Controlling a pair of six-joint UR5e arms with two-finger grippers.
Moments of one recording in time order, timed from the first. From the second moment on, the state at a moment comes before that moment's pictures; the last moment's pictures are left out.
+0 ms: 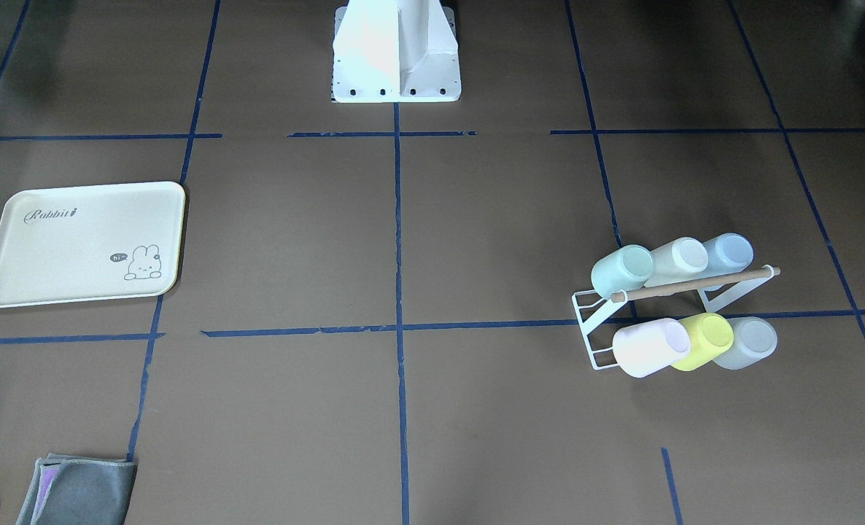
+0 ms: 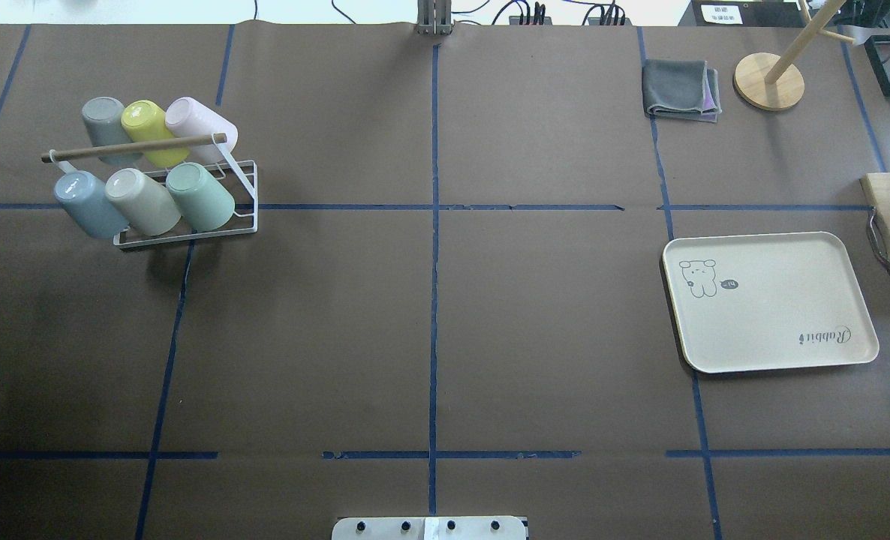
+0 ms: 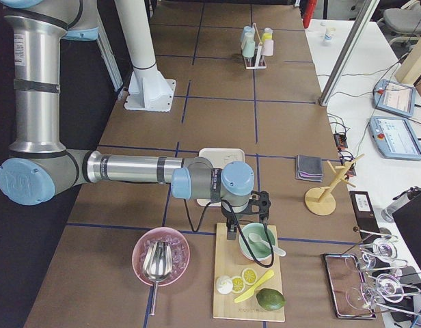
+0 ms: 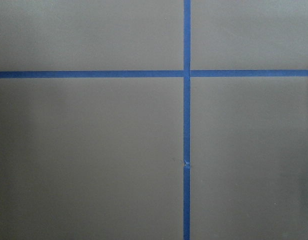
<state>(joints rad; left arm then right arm) -1.57 -1.54 -1.63 -1.49 -2.36 0.04 1.58 -1.64 1.66 -1.55 2.38 0.05</state>
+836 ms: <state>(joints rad) -1.57 -1.55 -1.64 -1.51 -2.36 0.04 1.51 -1.62 1.62 -1.47 2.38 0.15</state>
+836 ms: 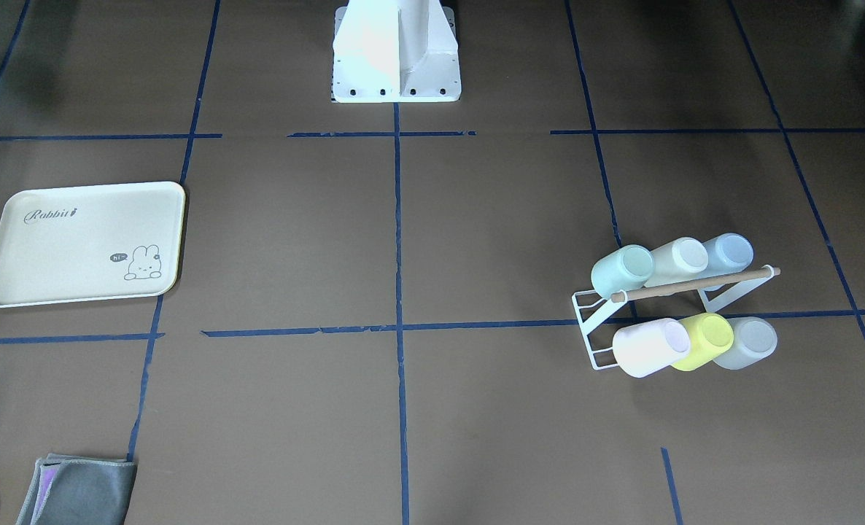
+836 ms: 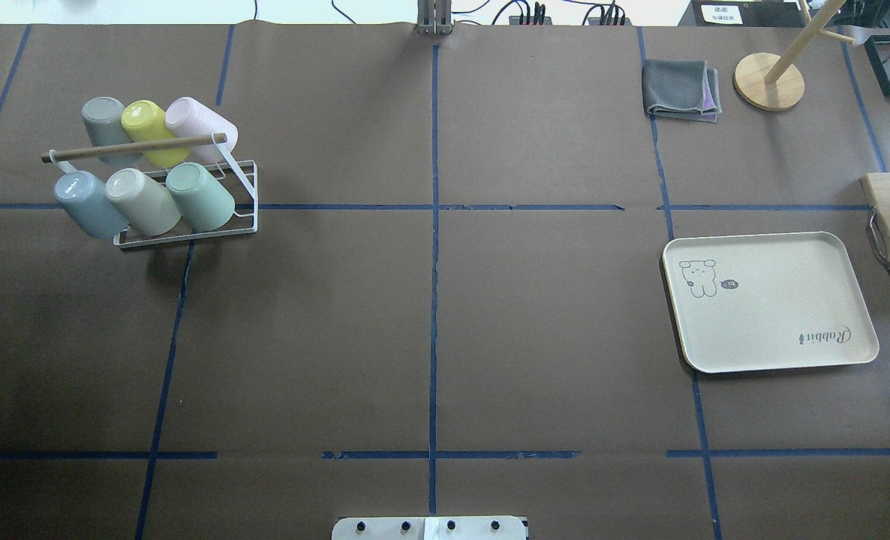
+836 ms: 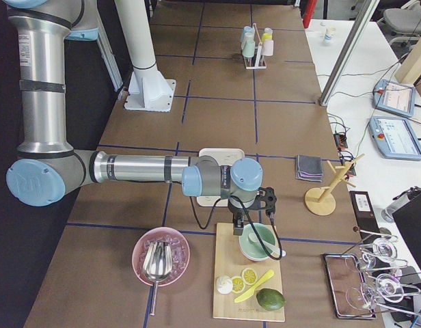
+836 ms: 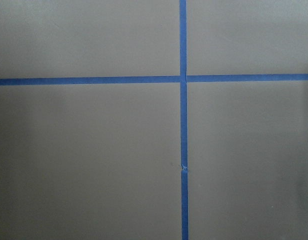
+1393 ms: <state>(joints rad) -1.57 -1.55 -1.64 -1.51 -2.36 0.04 1.29 -1.70 1.62 -1.09 2.34 0.56</state>
